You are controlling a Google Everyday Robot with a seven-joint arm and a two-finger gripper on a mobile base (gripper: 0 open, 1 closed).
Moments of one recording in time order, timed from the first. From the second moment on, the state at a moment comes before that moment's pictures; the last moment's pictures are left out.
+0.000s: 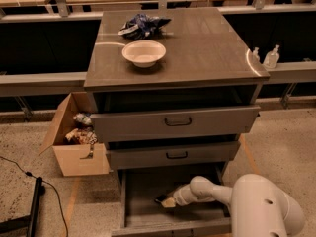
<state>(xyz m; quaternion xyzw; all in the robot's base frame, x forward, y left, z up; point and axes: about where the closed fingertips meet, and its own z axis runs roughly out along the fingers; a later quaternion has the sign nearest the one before) 0.590 -0.061 0.150 -0.37 0.87 0.24 0.21</state>
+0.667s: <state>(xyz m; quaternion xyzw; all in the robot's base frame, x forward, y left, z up) 0.588 -0.093 0.164 -0.33 0.90 0.21 0.20</state>
